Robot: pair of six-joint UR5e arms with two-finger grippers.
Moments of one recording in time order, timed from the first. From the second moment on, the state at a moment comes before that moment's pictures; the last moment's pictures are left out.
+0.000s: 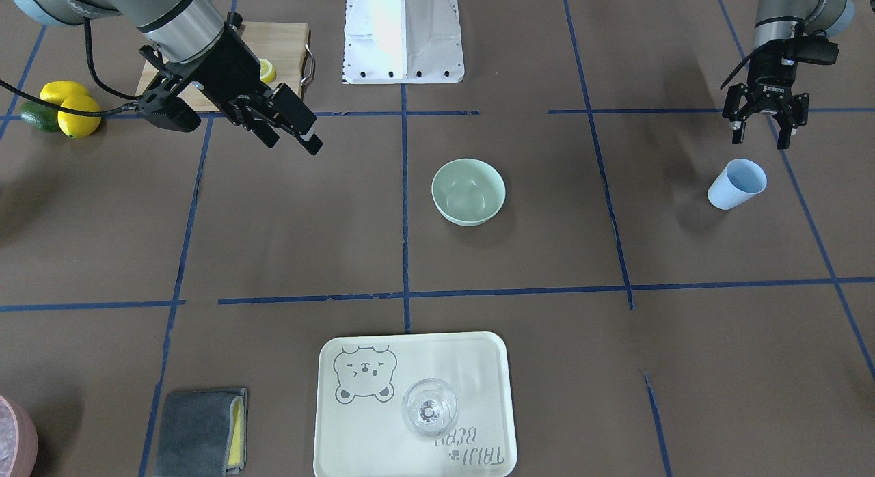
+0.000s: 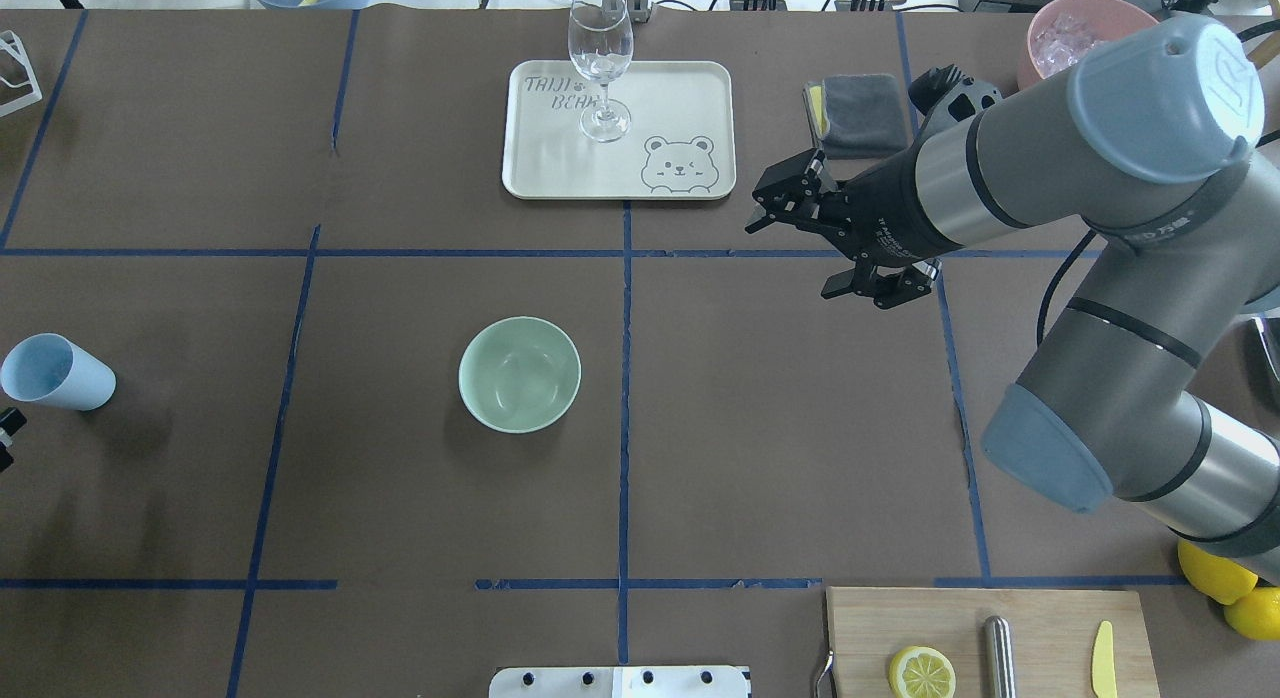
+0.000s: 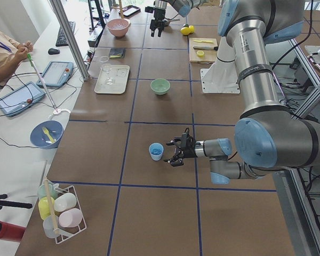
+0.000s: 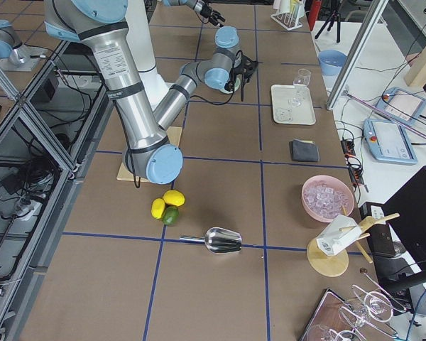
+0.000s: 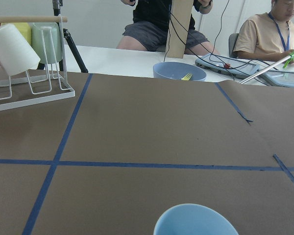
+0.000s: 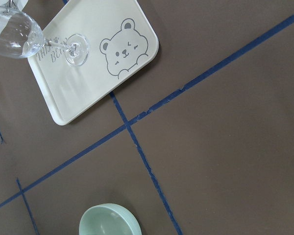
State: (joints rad) left arm -0.07 -1.04 -1.54 -3.26 -0.58 -1.25; right arm 0.75 -1.15 2.02 -1.28 2.08 1.77
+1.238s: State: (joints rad) left arm 0.00 -1.25 -1.32 -3.25 -0.41 -1.24; right arm 0.75 -1.16 2.01 -1.27 2.08 1.77
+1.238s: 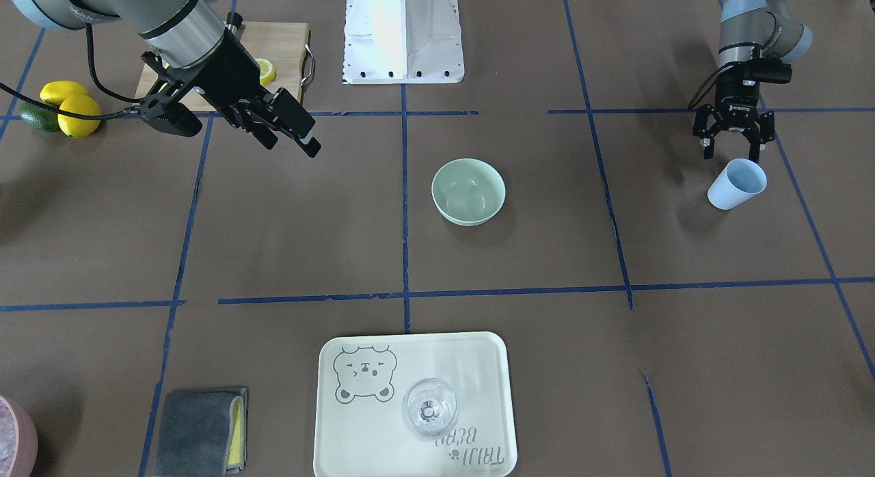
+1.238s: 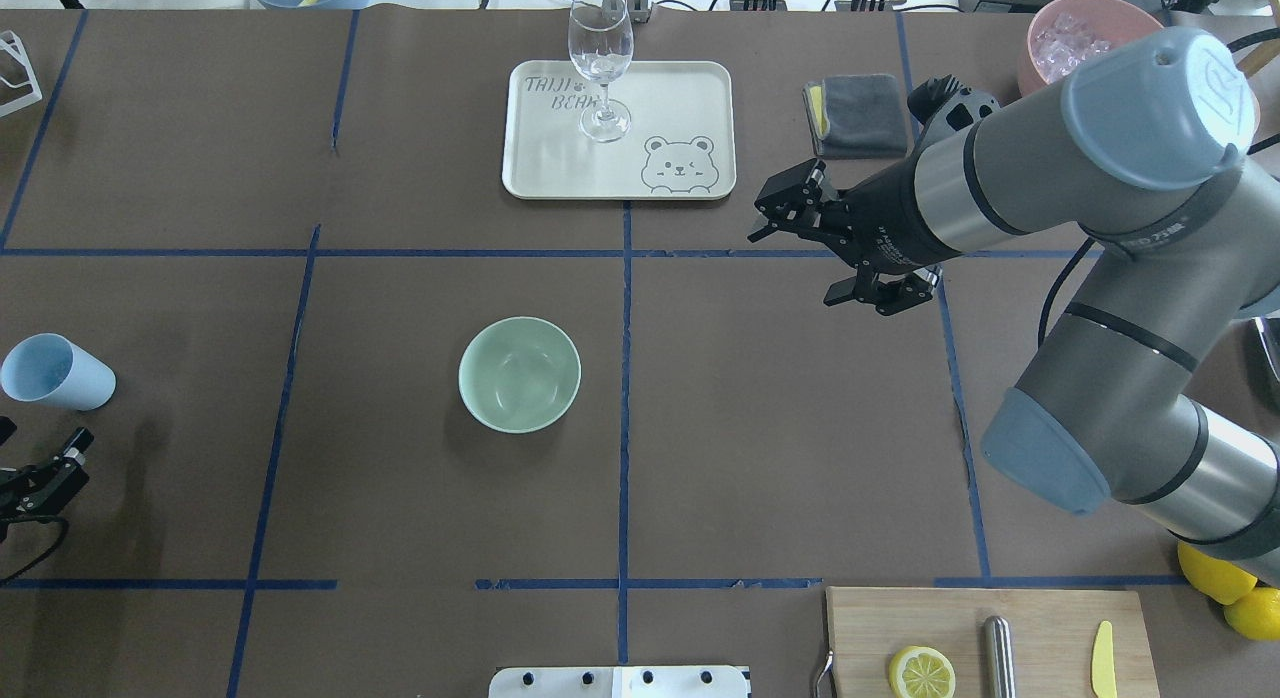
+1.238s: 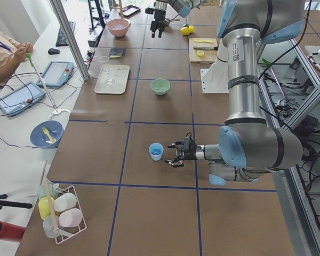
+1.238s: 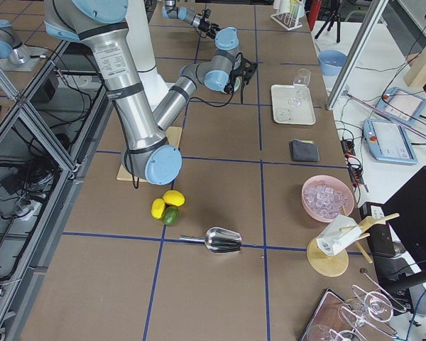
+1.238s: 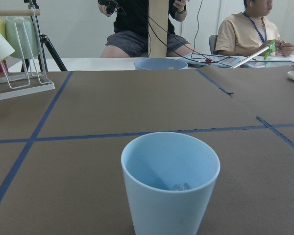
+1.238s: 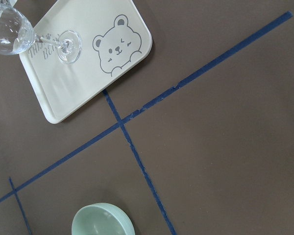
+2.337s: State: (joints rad) left arm -0.16 -1.36 -1.30 -3.13 -0.42 -1.24; right arm 0.75 -1.17 2.01 -1.27 2.10 1.77
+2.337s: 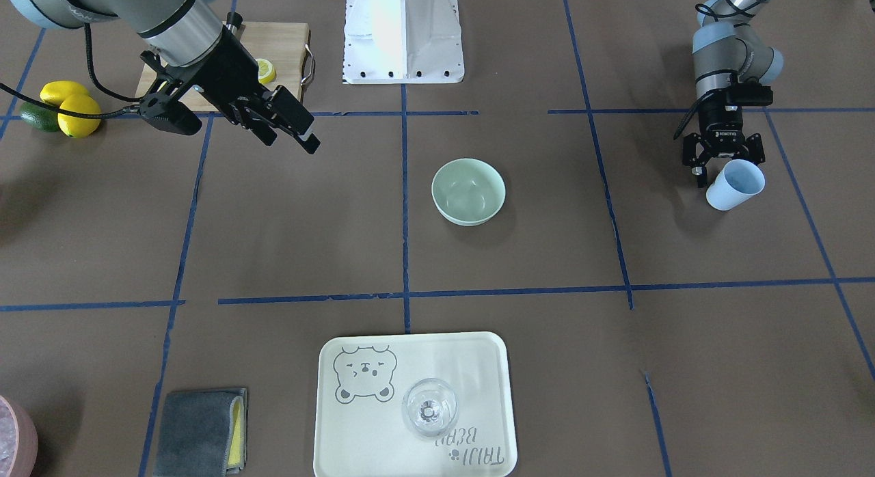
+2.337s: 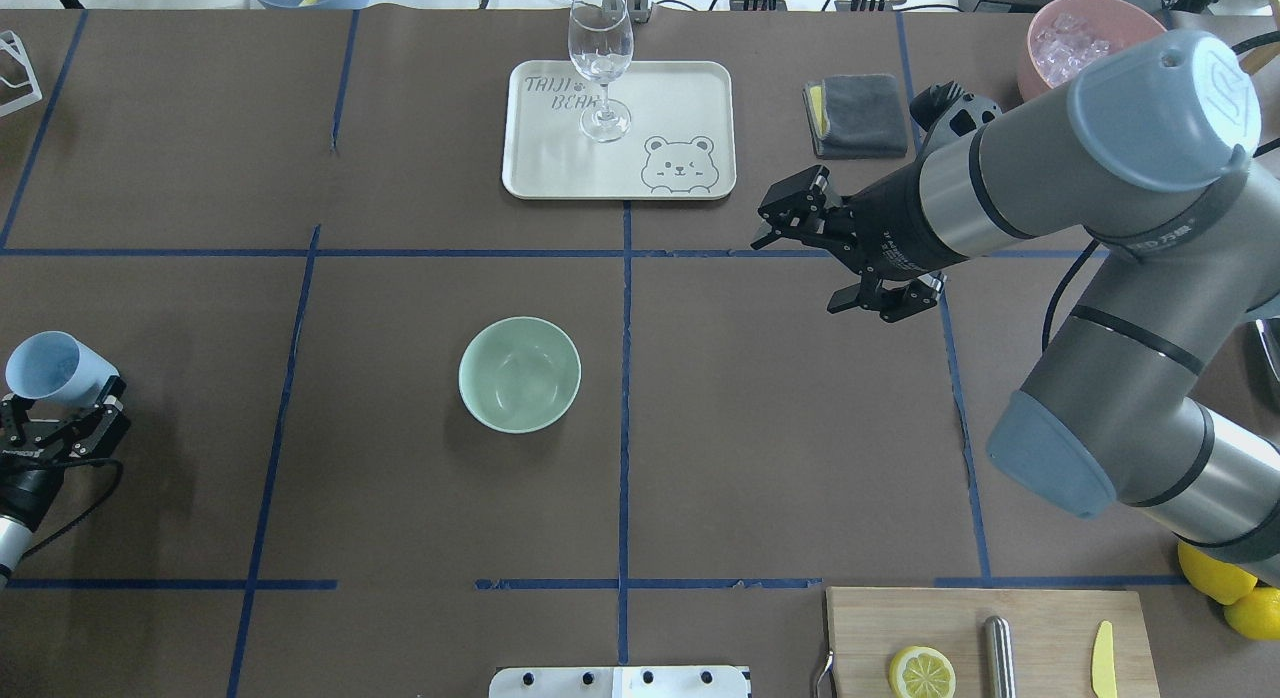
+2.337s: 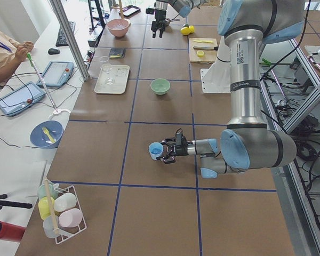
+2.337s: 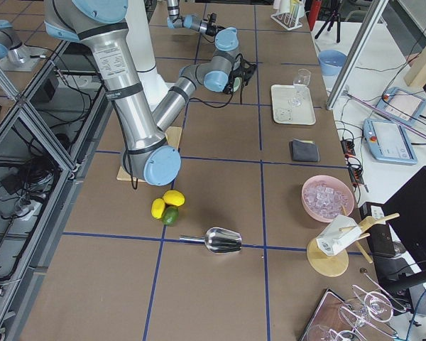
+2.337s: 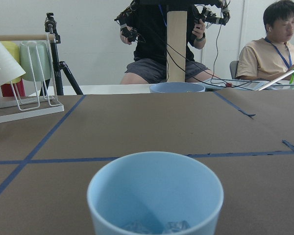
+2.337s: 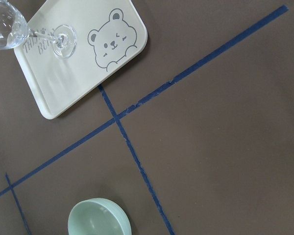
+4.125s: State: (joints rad) left arm -0.26 -1.41 -1.31 -3.08 -0.41 -1.19; right arm 0.75 -1.18 2.02 -1.27 2.10 1.77
